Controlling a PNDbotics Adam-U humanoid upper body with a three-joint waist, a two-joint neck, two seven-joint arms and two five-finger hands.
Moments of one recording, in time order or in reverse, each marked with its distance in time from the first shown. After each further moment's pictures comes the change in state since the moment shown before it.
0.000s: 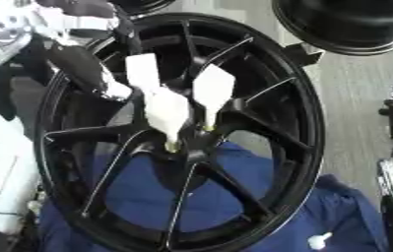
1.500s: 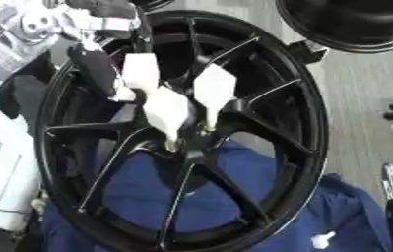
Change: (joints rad) left arm -0.023 -0.036 -0.025 0.026 -0.007 0.007 0.007; right arm 0.004 0.001 0.006 0.012 -0.003 0.008 -0.004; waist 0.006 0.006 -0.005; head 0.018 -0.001
